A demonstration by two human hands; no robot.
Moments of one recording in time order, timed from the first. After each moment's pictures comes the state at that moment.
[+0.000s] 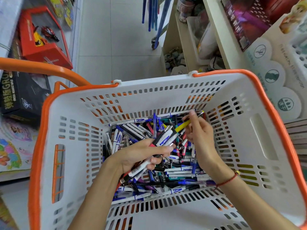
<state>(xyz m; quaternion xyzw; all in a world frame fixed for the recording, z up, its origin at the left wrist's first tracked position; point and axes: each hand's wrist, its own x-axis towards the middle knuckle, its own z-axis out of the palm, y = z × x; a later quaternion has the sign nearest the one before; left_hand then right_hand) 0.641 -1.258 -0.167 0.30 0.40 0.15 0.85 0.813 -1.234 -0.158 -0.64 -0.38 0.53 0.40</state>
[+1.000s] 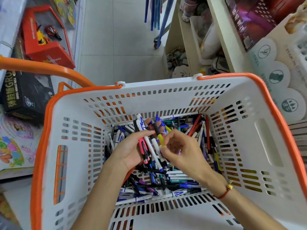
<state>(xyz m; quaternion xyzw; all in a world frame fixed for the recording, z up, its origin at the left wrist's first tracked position) 0.636 -1.256 -0.196 -0.02 0.43 0.37 0.82 0.805 -1.266 -0.168 -0.54 -0.64 0.49 0.22</state>
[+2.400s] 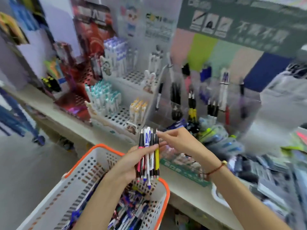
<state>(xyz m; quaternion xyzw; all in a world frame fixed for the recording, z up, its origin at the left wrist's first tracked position) 0.888 -1.227 0.053 0.38 0.28 0.03 0.88 1.016 -1.320 0.089 -0.81 -0.32 0.33 0.37</state>
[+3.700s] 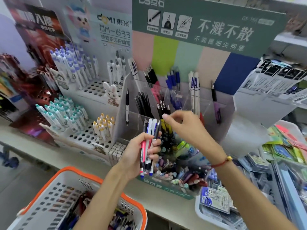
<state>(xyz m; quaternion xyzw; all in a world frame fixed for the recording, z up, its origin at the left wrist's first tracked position) 1.005 -1.240 0.067 0.27 0.16 -0.03 0.95 1.121 -1.349 0.120 -0.88 -0.30 0.10 0.35</state>
